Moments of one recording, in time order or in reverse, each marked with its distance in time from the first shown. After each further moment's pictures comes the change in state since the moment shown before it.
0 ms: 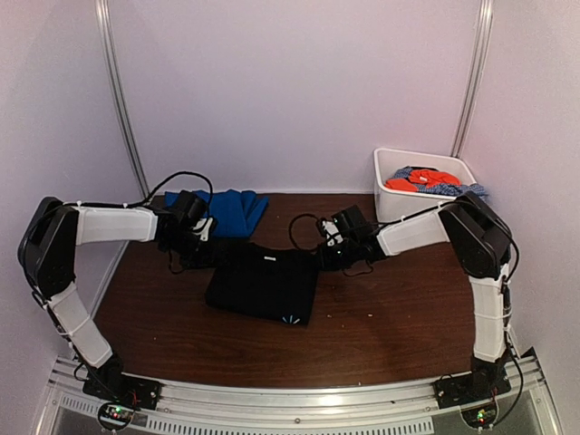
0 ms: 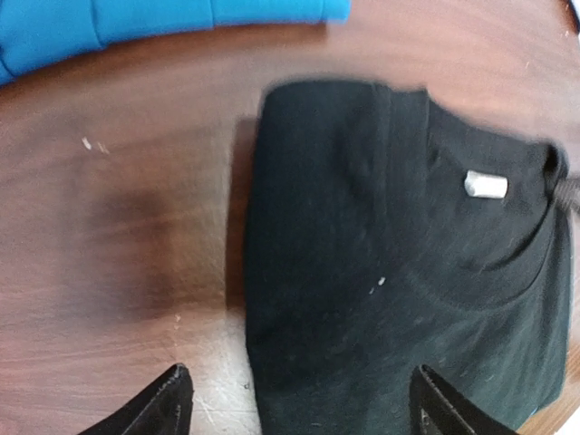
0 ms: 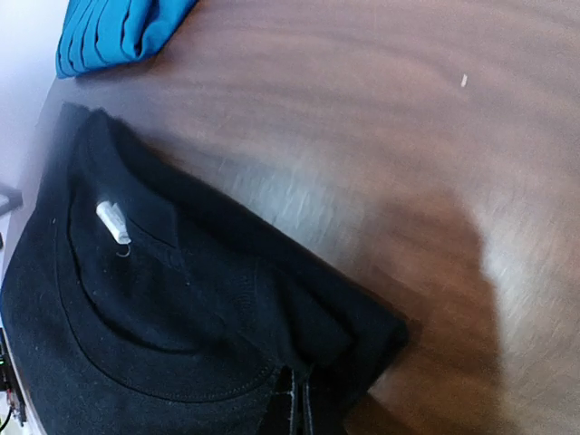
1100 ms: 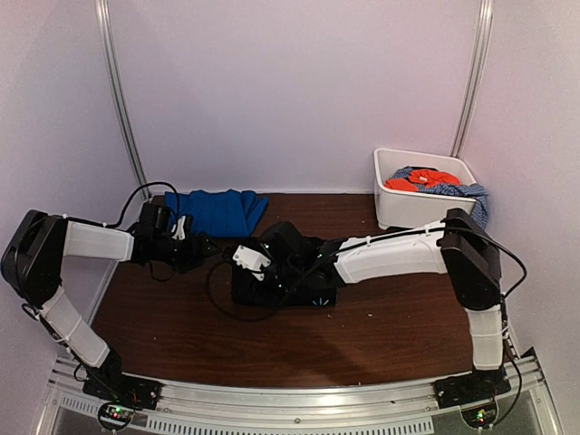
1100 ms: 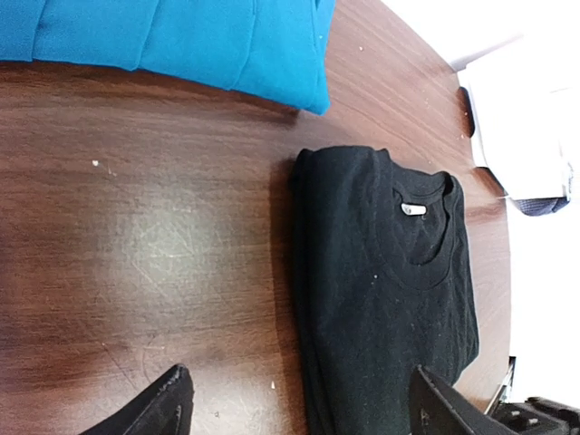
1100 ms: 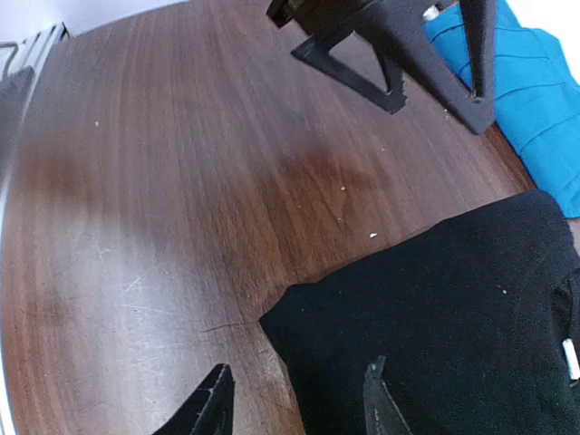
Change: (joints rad) left arm 0.187 -0.105 -0.302 0.498 0.329 -0.224; right arm 0.422 -0.027 0.229 -0.117 0.148 -0.635
